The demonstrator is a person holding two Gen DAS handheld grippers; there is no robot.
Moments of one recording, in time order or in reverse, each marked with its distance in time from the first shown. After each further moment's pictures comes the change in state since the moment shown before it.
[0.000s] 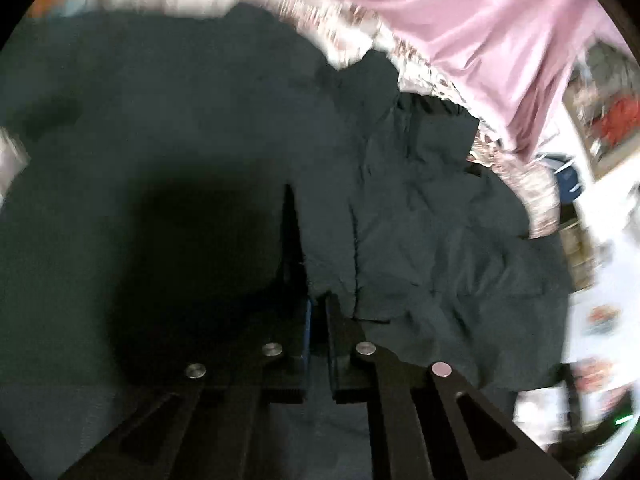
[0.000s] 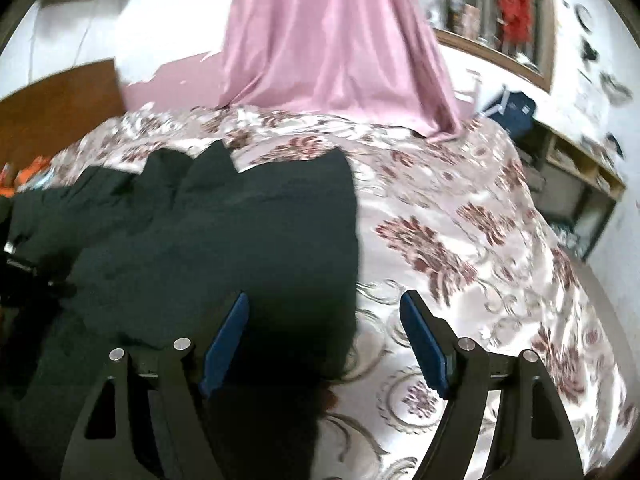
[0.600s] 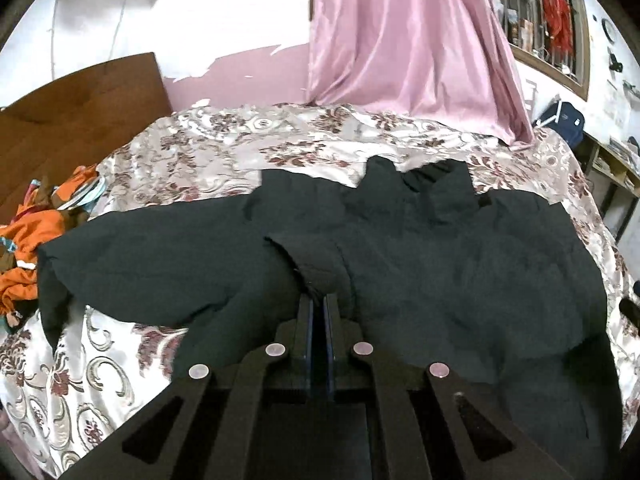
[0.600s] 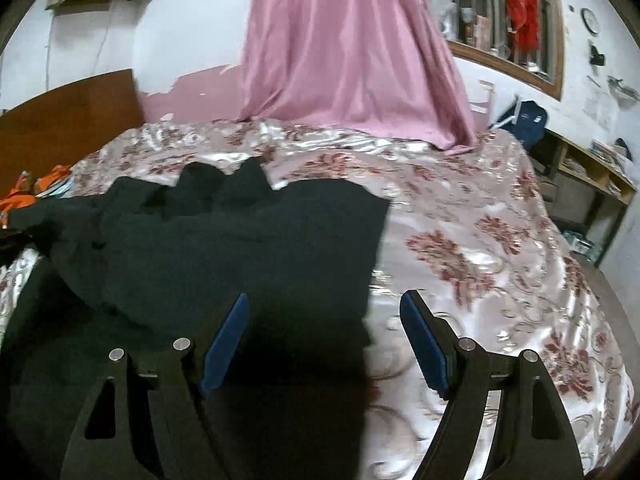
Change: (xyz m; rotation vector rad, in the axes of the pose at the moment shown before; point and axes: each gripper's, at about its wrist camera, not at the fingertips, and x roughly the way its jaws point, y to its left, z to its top) left arm -0.097 0.017 0.011 0.360 -0.350 0.222; right arm -0.014 0.063 0.011 -0.042 -0.013 0.095
